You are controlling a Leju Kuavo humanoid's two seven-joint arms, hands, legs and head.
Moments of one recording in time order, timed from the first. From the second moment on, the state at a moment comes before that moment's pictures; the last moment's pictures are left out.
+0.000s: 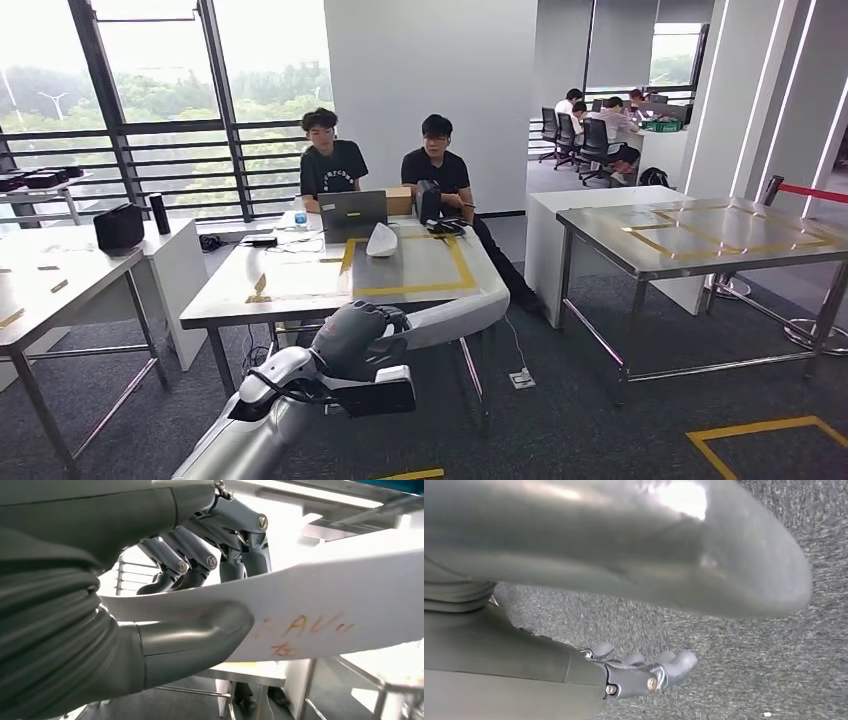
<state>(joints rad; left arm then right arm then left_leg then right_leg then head) -1.15 -0.14 -0.44 -0.51 -0.88 -0.02 -0.52 -0.07 0.09 -1.08 -0.20 1.23 0.08 -0.07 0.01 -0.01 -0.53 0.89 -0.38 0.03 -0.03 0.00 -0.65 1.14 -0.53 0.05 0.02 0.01</state>
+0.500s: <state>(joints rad) -1.14 -0.21 -0.44 -0.52 -0.88 -0.03 -0.51 -0.07 0.09 -1.10 -0.20 1.22 0.07 -0.05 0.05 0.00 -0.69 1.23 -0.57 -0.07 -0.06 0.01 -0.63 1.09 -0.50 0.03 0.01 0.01</state>
